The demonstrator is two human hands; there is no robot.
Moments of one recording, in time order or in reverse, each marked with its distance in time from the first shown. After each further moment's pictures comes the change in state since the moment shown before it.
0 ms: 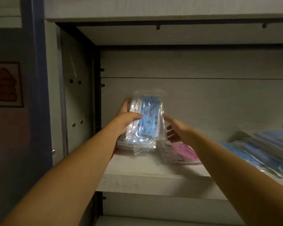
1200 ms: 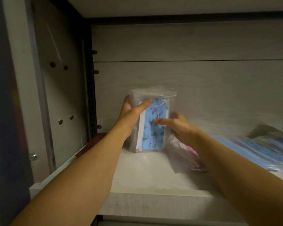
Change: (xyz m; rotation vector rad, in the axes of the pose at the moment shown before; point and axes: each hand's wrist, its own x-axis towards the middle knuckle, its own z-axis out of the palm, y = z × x) left_hand 0.041 -0.055 0.017 -0.228 0.034 0.108; right_hand 0.063 0.026 0.037 0.326 -0.245 -0.351
